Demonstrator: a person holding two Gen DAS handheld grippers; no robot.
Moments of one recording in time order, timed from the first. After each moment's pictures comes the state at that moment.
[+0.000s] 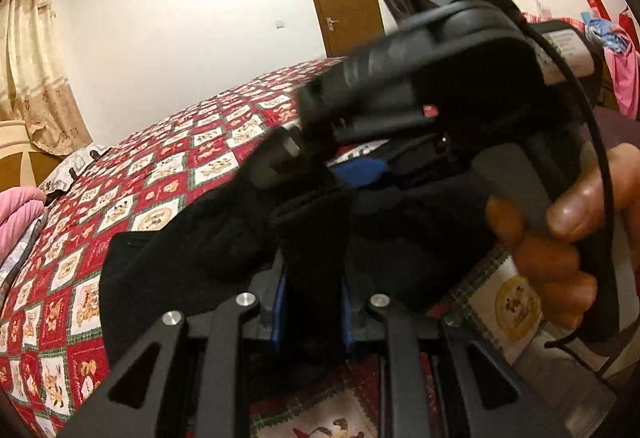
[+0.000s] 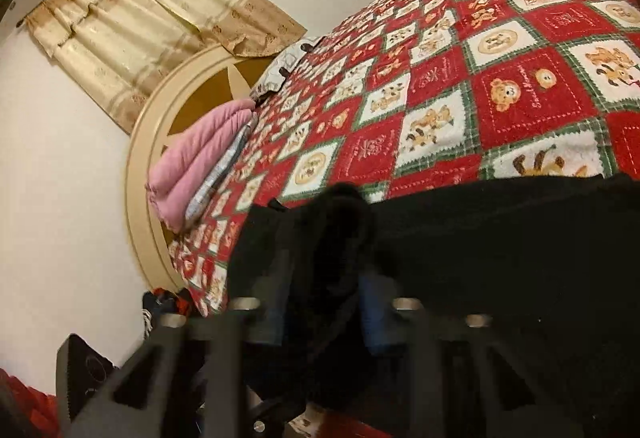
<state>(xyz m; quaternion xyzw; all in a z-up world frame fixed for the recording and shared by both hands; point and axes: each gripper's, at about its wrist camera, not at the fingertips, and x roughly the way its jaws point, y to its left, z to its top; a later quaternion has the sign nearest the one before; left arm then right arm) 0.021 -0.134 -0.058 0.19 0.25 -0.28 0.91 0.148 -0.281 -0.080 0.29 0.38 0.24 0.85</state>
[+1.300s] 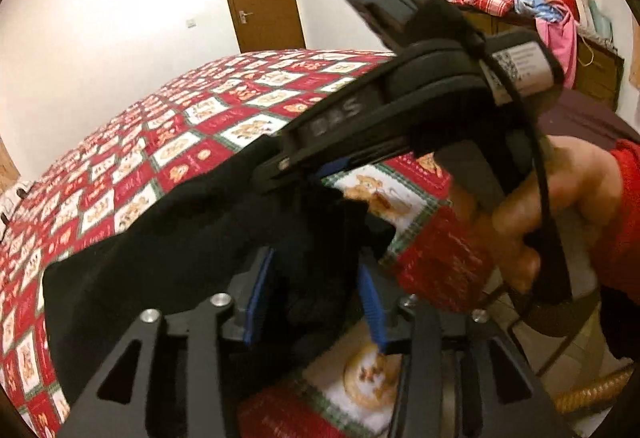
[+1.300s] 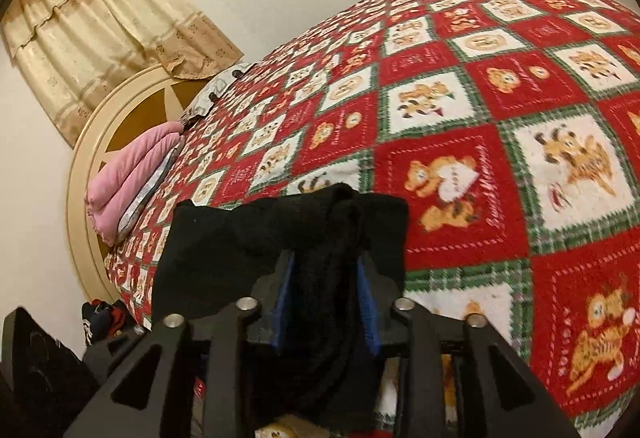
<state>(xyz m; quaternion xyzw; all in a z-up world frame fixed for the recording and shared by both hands) -0.010 -0.221 -0.049 0.22 0.27 -0.42 0.84 0.086 -0.409 -0.082 0.25 0.38 0.11 0.89</state>
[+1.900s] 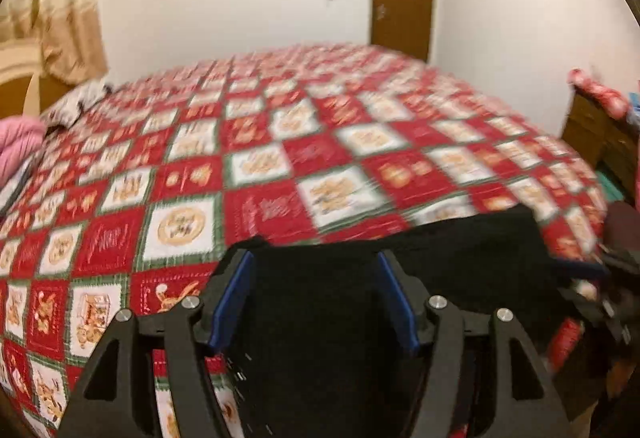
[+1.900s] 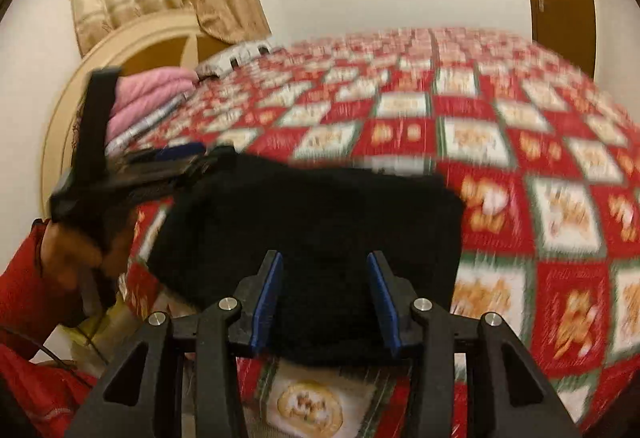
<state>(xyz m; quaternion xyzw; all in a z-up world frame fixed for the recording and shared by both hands) 0.132 -0.117 -0.036 0.08 0.35 -0.23 0.90 0.040 -0.323 -0.057 0.08 0.37 0.11 0.92</state>
